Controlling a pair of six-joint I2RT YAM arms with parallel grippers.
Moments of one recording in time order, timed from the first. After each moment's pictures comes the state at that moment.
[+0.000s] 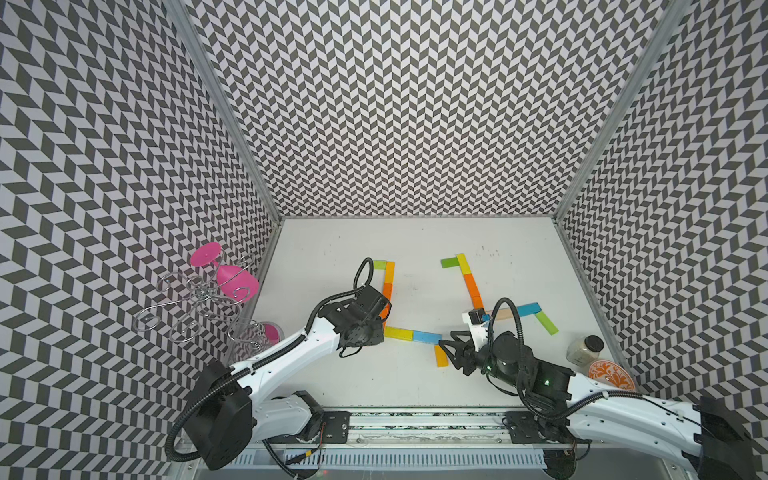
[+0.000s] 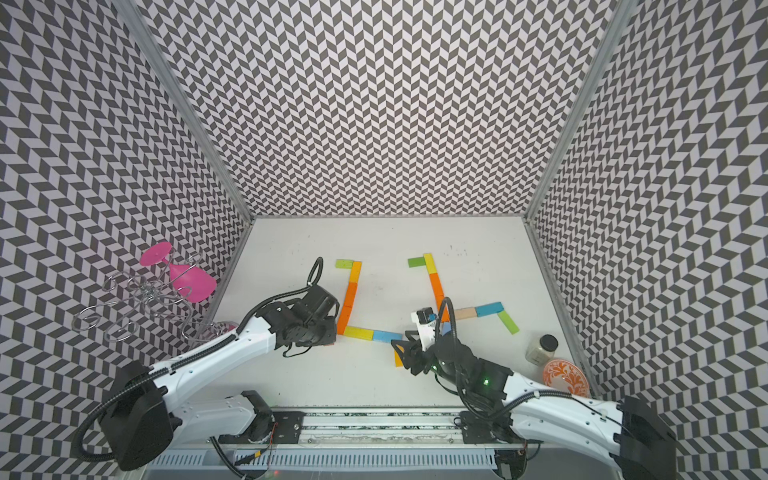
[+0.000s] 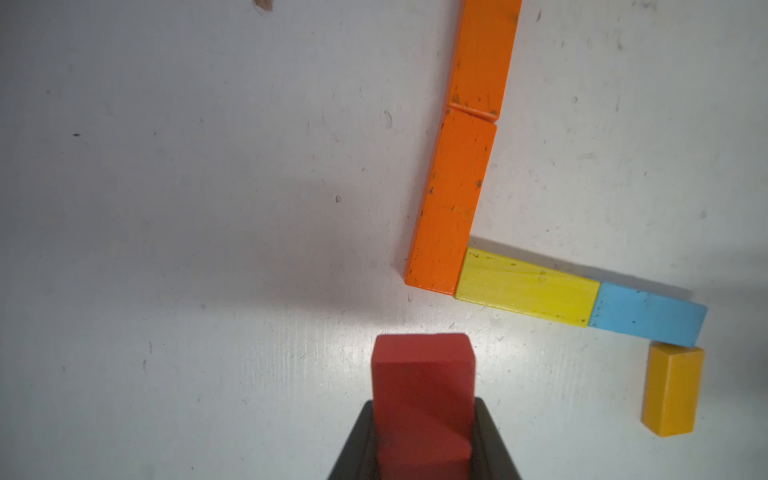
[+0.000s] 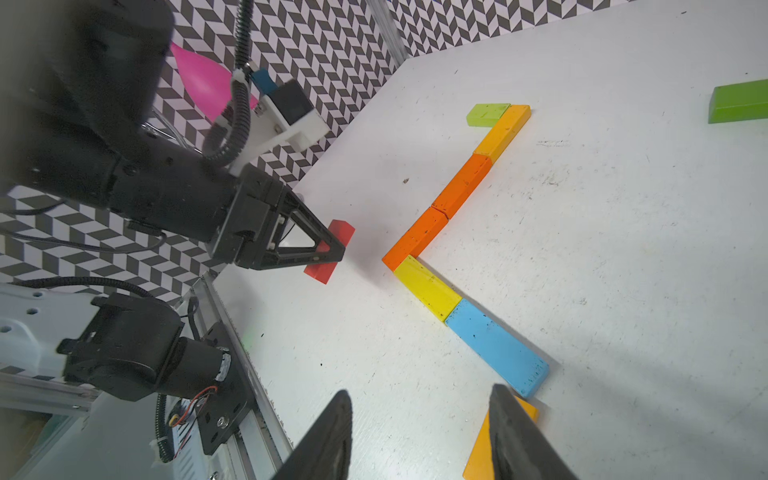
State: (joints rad) left arm -0.69 1.25 0.82 -0.81 -0.09 -0.71; right arm 1.04 0.79 0.30 0.13 0.14 0.54
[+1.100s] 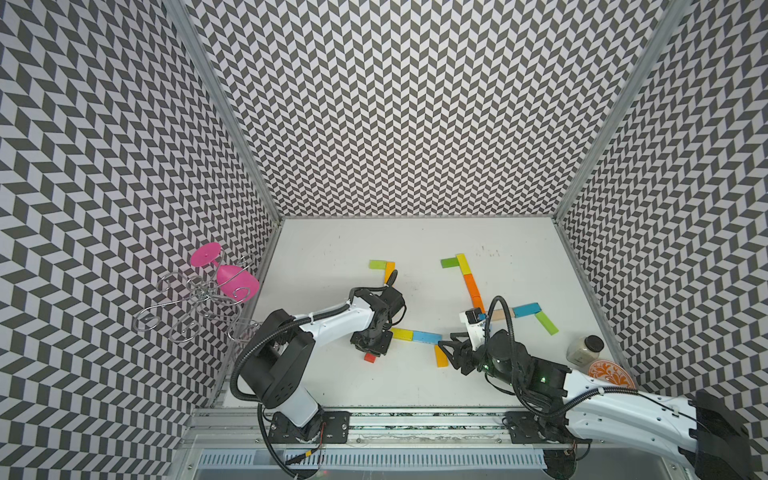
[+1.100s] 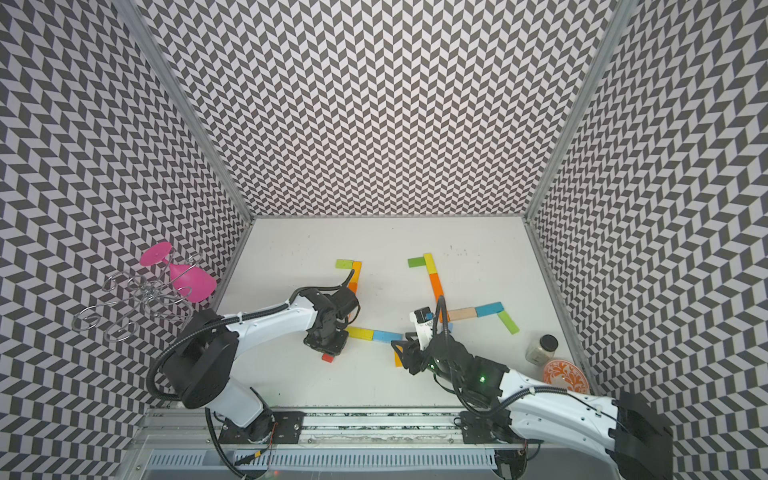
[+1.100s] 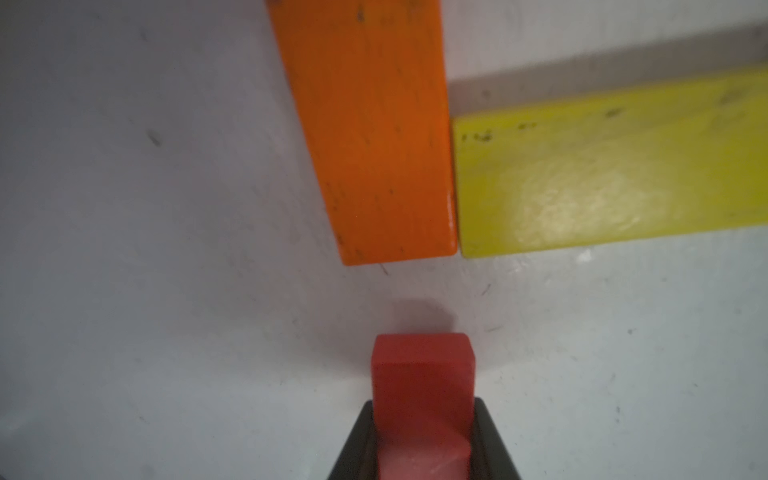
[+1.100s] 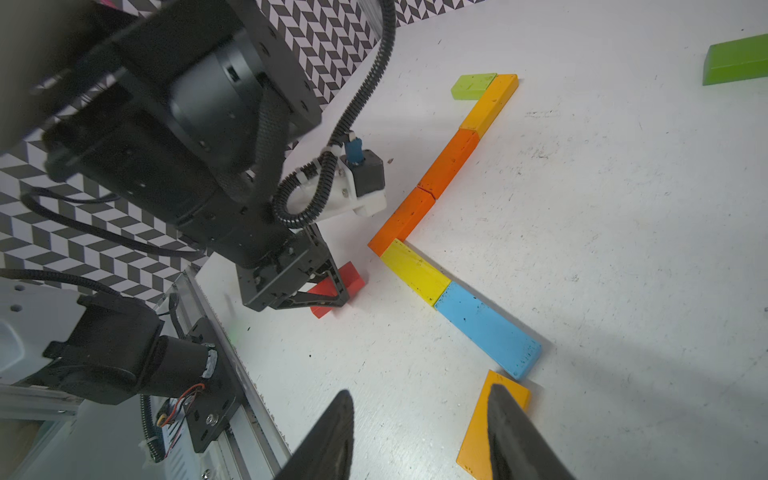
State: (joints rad) left arm -0.72 1.62 0.94 -0.96 -0.04 -0.38; right arm 1.04 0.84 0.33 0.08 0.14 0.57
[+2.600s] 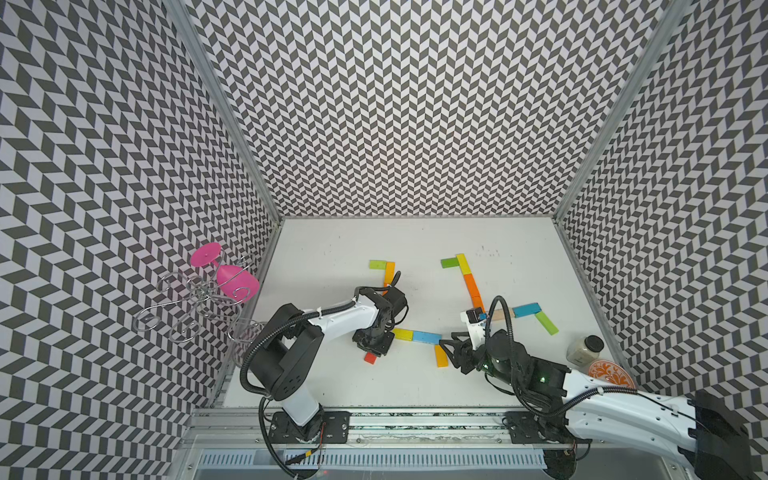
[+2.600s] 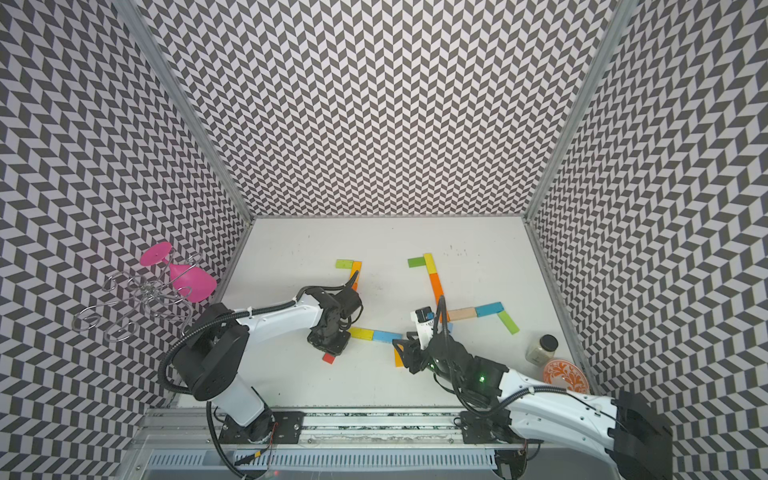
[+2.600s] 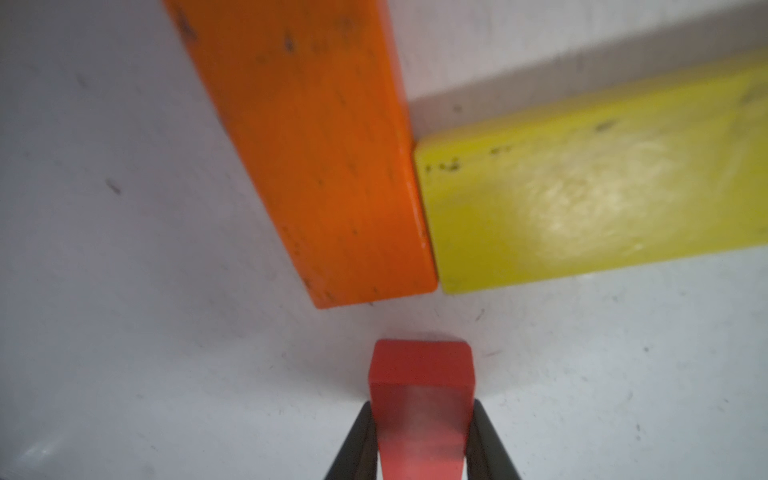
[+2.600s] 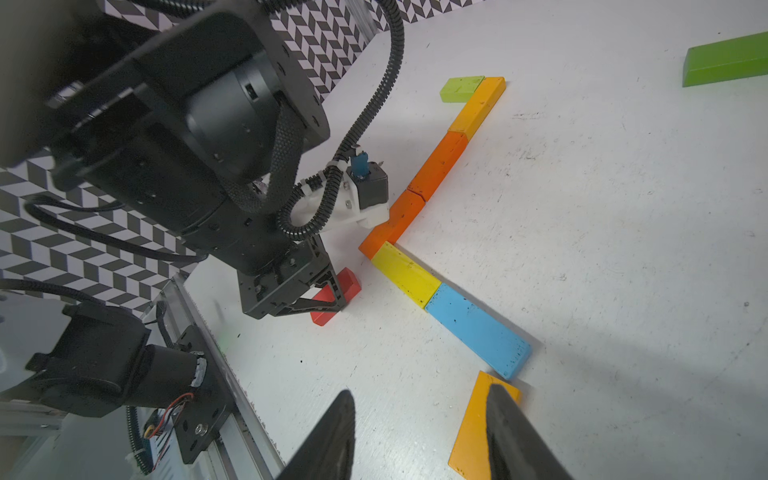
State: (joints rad) left arm -0.71 1.66 0.97 -0.95 -0.05 -0.30; right arm 1.04 0.85 0.33 0.07 0.17 0.58
